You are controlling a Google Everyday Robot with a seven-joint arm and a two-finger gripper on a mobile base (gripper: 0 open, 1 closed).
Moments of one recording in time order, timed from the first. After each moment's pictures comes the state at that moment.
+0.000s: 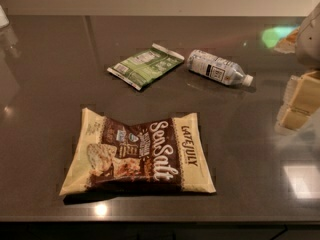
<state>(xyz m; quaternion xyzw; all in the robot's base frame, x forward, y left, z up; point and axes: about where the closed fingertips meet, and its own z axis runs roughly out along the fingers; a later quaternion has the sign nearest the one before) 0.438 -0.217 0.976 -0.60 0.78 -0.03 0.16</state>
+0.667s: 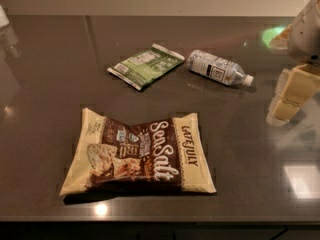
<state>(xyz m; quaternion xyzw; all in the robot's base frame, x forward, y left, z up) 0.458 -0.216 0.974 -0.60 0.78 -0.03 0.17</state>
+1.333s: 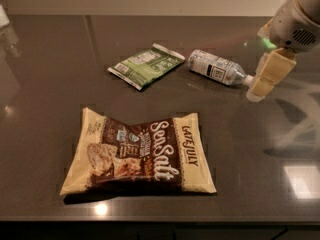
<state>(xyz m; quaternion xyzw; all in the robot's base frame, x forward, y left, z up) 0.530 -0.214 0.961 -0.57 0.79 -0.01 0.21</state>
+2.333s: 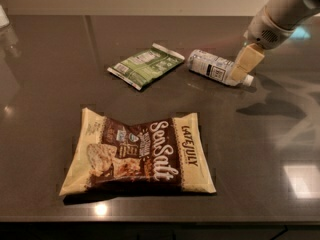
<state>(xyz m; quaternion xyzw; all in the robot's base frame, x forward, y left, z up) 0.637 -0.221 0.912 -0.53 0.82 0.02 0.23</state>
